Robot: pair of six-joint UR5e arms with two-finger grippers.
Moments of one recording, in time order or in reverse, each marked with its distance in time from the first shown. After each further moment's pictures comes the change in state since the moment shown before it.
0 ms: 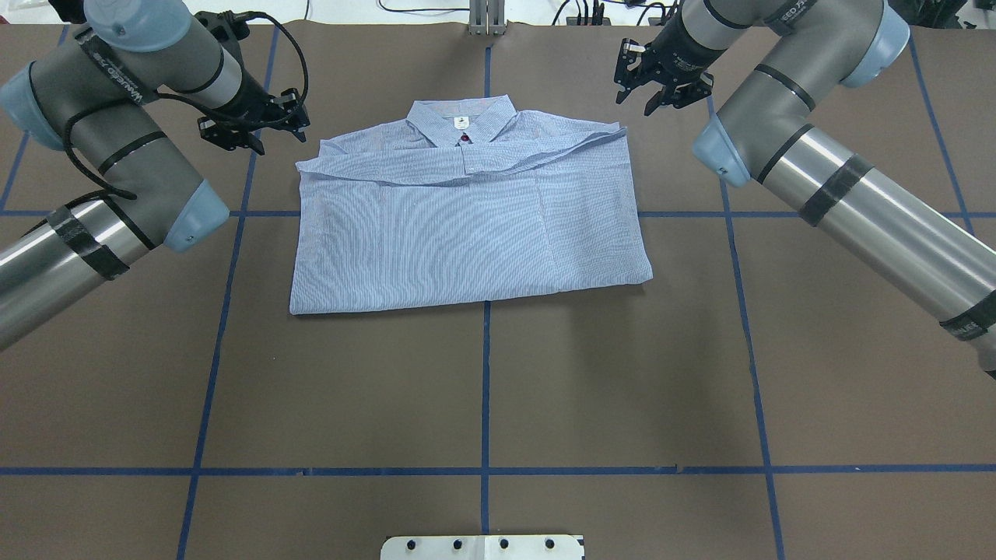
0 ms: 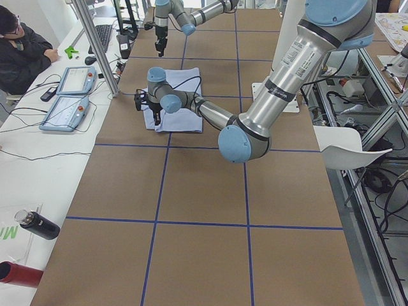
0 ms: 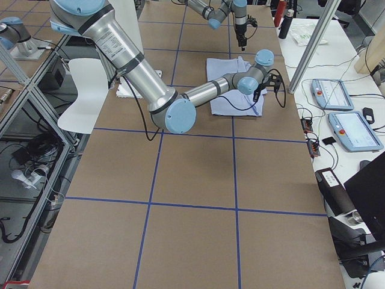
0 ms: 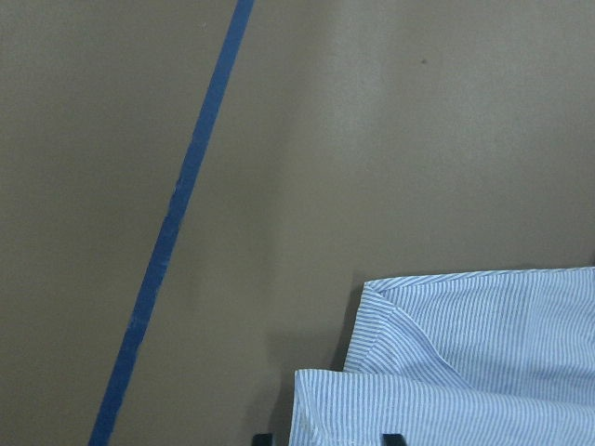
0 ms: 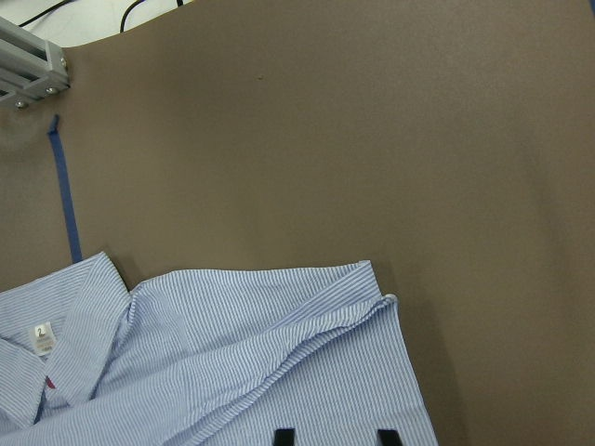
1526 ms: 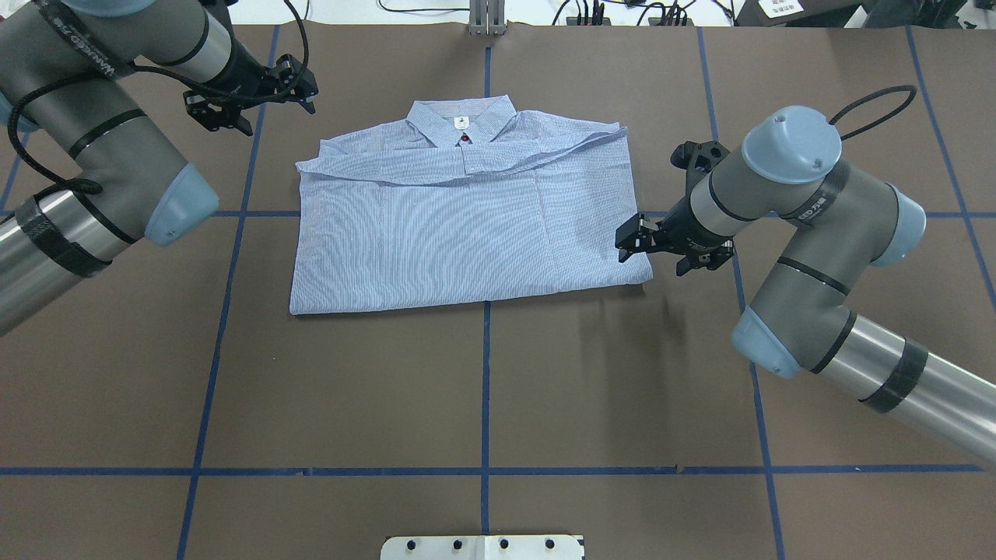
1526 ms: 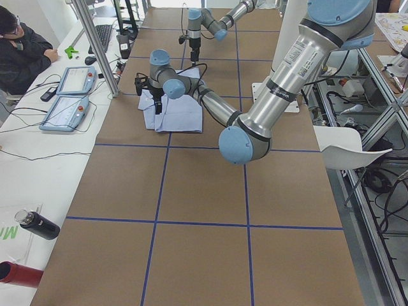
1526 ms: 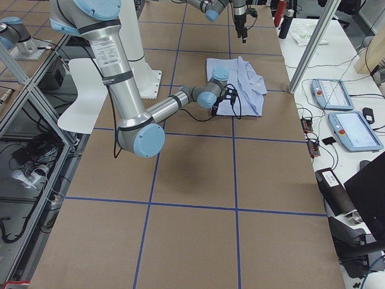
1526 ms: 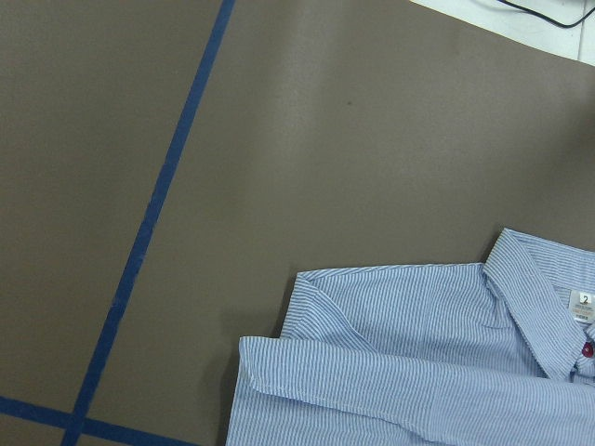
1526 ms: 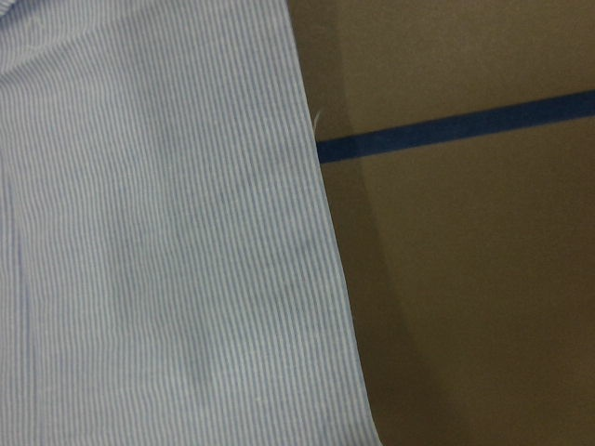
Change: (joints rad) left arm -0.016 0.008 -0.170 0.112 -0.003 -0.021; right arm -0.258 -0.364 0.412 -0.065 -0.092 0.031
